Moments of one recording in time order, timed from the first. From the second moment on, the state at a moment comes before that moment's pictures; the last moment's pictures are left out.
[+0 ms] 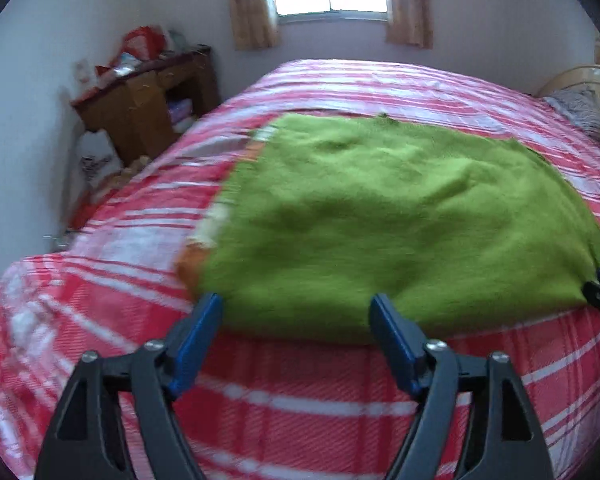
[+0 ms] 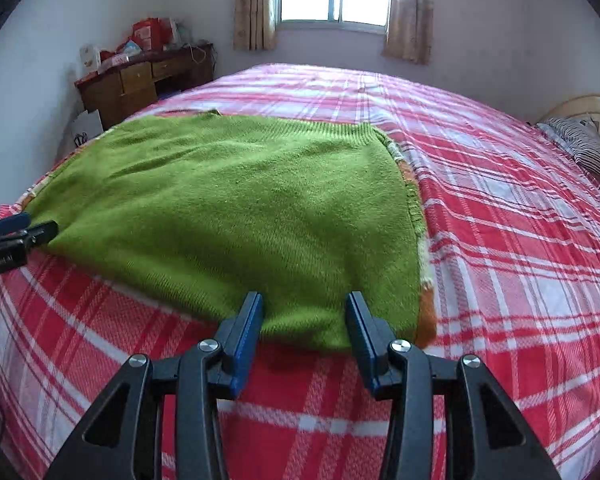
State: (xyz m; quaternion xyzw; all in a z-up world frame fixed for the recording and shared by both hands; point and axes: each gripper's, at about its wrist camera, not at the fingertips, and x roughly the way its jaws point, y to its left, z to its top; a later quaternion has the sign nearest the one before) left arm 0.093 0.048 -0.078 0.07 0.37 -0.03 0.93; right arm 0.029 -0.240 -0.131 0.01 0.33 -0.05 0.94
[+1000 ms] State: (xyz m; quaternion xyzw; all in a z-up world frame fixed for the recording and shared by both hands) left arm 0.185 0.106 -0.097 -0.19 0.41 -0.07 0.89; right arm 0.161 -0.132 -0.109 0.06 0.33 0.02 0.94
